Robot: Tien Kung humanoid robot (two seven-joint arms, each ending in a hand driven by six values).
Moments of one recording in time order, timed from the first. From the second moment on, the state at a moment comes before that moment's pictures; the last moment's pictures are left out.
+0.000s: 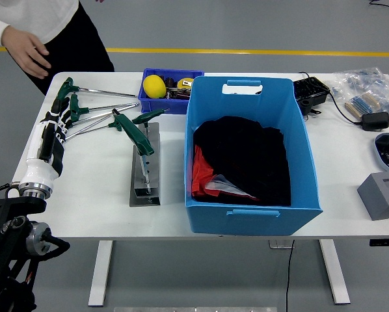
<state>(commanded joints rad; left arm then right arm) -0.08 0.00 -1.52 -1.32 1.16 0.08 -0.17 0.08 -0.20 0.29 0.18 0.16 -0.15 0.07</state>
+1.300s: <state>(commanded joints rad) -0.08 0.01 -1.51 -1.32 1.19 0.09 -0.17 0.07 -0.19 0.31 0.18 0.13 -0.15 0.07</state>
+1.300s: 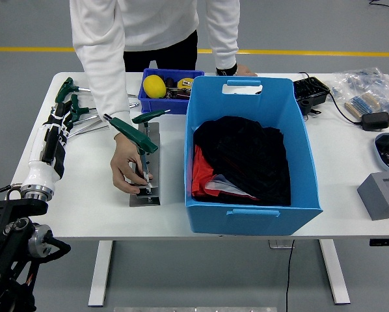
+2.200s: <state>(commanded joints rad) -0.13 0.20 -1.46 -1.77 1.86 0.01 0.05 0.07 -0.20 0.36 0.18 0.10 -0.15 0.06</state>
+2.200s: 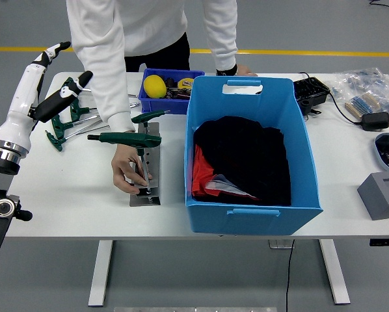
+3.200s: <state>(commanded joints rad) -0.17 0.18 -1.22 -1.78 2.27 -0.27 0.29 0.08 -0.20 0.41 0.18 0.04 -0.15 0.05</state>
